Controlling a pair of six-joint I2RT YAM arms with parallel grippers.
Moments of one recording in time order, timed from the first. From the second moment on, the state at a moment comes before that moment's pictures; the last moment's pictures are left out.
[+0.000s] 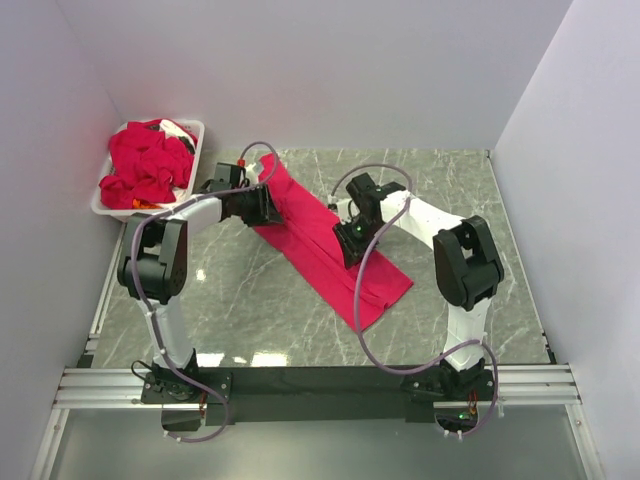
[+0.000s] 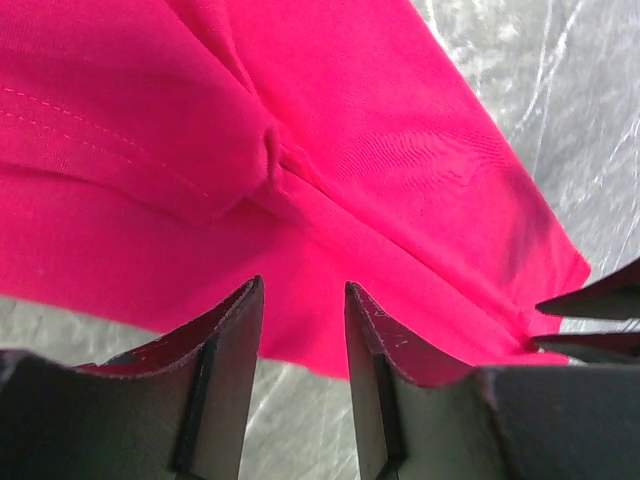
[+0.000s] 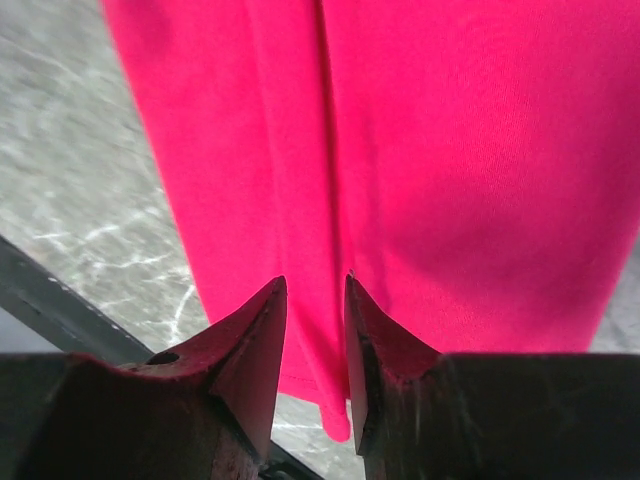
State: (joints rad) left arm -0.20 1.92 1.28 -0.21 0.52 -0.36; right arm 0.48 1.94 1.46 -0.88 -0.37 -0.08
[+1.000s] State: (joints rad) left arm -0.23 2.13 1.44 -0.18 0.48 -0.53; right arm 0.51 1.88 1.30 -0.93 -0.25 -0.17
